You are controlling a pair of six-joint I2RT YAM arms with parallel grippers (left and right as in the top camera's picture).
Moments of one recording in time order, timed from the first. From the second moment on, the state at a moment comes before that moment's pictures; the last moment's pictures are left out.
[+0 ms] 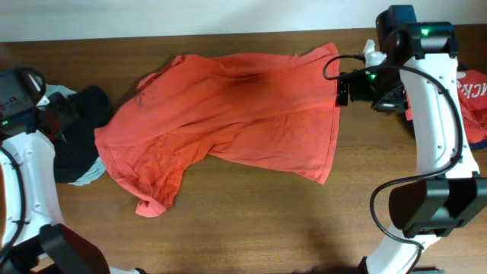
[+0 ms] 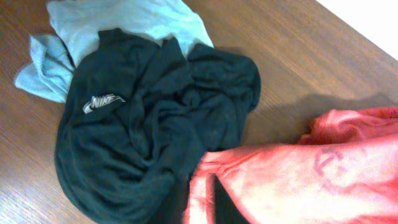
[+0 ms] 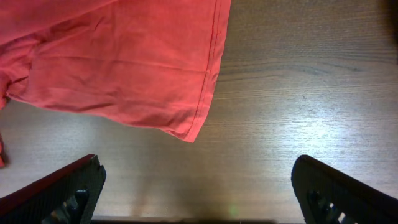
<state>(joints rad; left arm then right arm) 0.42 1.64 1.42 -0.68 -0.03 -0.25 -0.02 1.93 2.08 -1.60 -0.10 0.11</state>
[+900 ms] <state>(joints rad) 0.11 1.35 1.45 -1.16 0.14 -0.19 0.01 1.53 1.93 -1.69 -0.05 0.28</state>
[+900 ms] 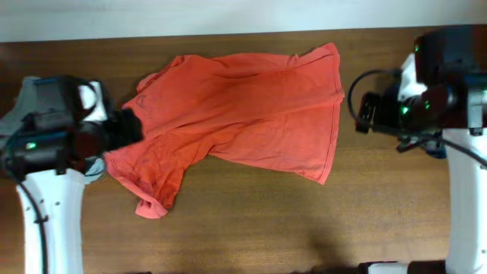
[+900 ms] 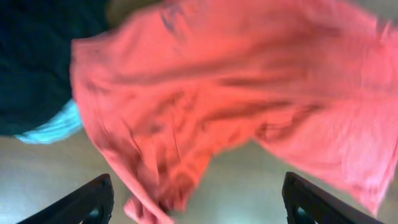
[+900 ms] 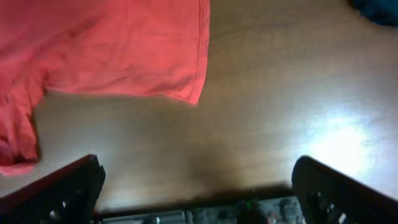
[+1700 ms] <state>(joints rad) -0.06 1.37 0.96 -1.05 0.04 -0.41 0.16 1.55 1.04 -0.98 -0.17 0.32</state>
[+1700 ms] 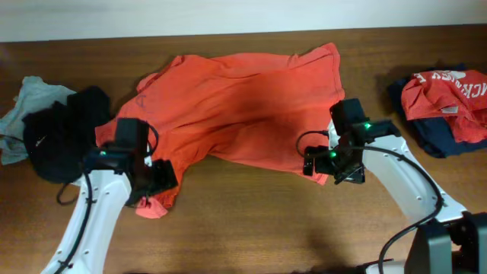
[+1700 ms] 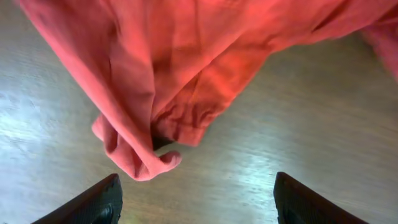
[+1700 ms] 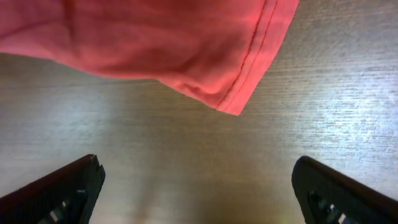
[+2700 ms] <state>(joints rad) -0.06 1.37 0.64 -0.69 0.03 -0.46 0.16 1.79 1.03 -0.85 -0.15 0.32</state>
